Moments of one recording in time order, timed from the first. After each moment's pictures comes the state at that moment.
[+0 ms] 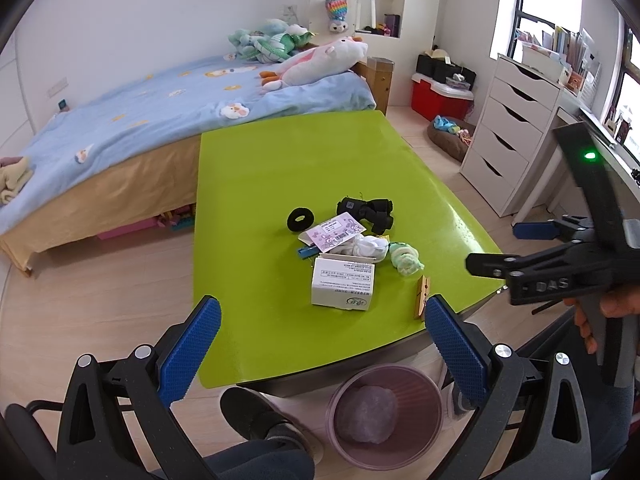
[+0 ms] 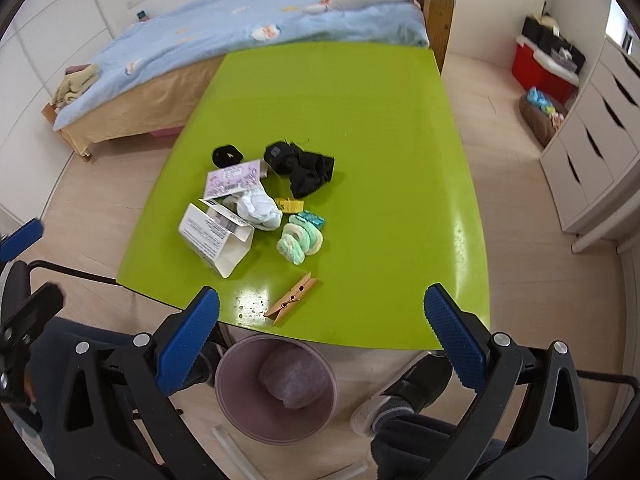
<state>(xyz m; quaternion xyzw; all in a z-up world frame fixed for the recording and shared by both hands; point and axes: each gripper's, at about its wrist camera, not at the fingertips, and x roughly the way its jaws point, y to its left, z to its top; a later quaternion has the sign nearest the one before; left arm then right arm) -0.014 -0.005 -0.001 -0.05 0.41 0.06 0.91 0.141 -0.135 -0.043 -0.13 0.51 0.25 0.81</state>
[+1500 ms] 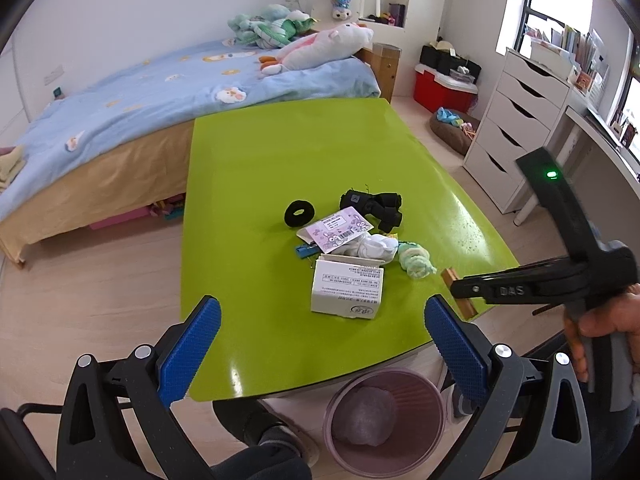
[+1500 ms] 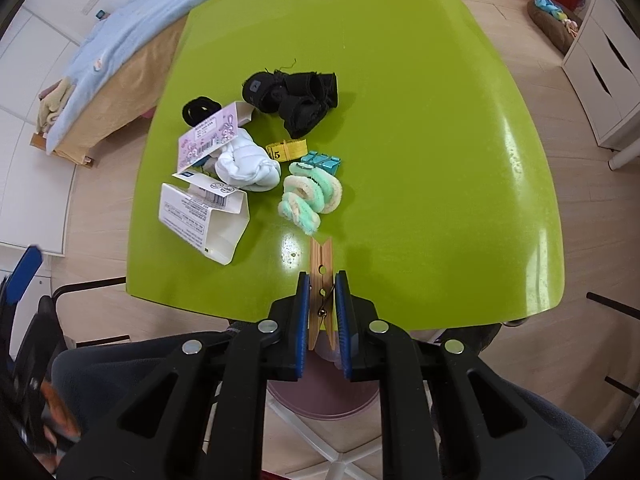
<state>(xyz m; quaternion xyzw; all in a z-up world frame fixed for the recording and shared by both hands) 0.018 0.001 -0.022 -0.06 0.44 0.06 0.89 0.173 -0.123 -0.093 -0.05 0.64 0.23 0.73</state>
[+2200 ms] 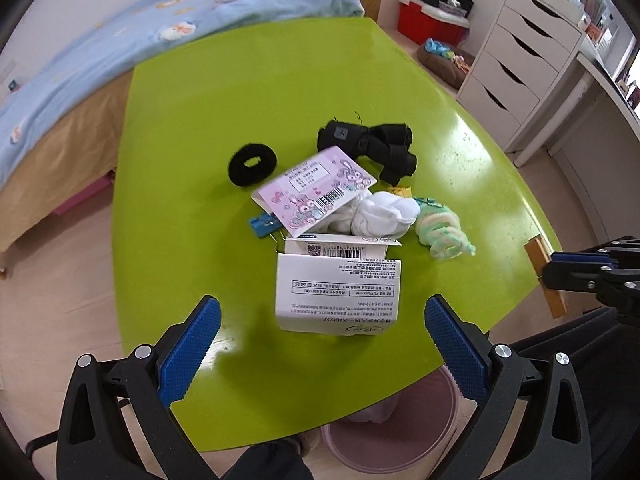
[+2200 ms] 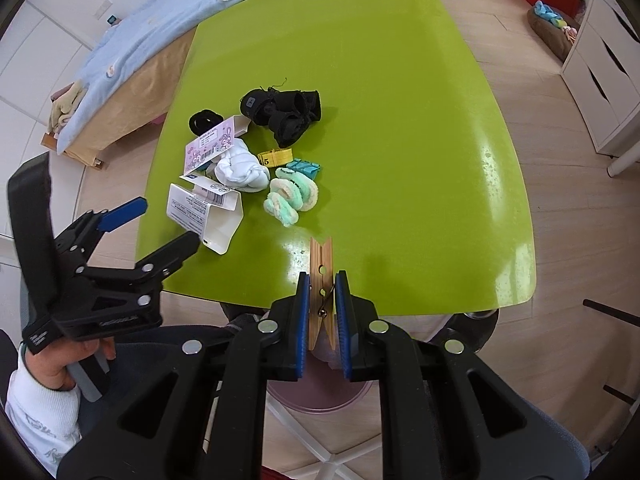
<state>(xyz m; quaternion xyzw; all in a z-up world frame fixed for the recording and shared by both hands) 0.094 -0.002 -0.098 -0.05 0.55 0.01 0.83 0.171 -0.150 -0.076 -0.04 0.62 0.25 0.74</state>
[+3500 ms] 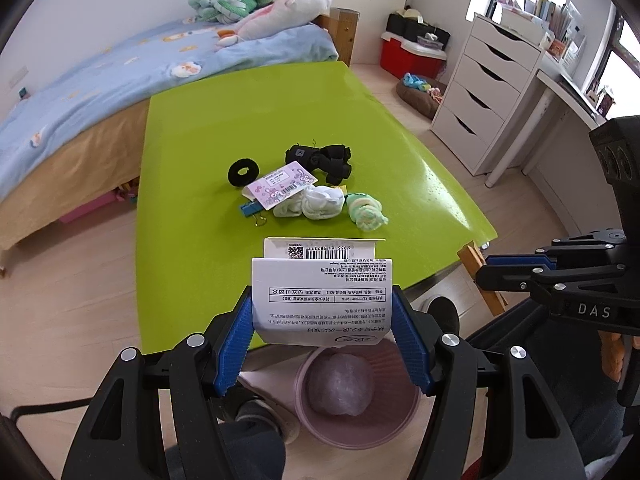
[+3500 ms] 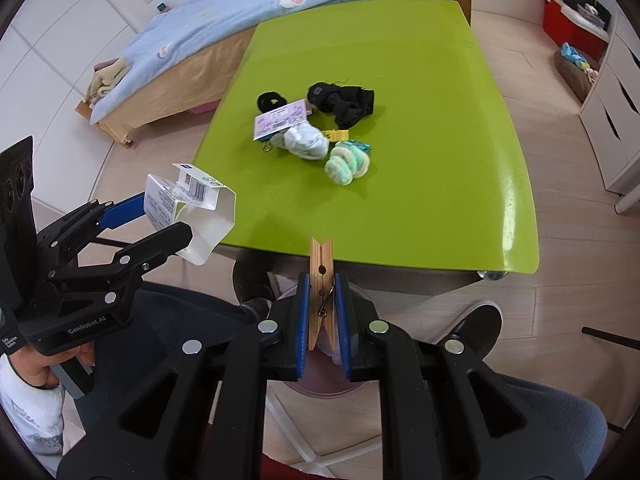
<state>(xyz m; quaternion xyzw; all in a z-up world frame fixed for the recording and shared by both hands) 0.008 -0.029 -0.036 -0.06 0.48 0.00 0.88 0.095 -0.161 -0.043 -0.07 0.57 0.32 0.75</state>
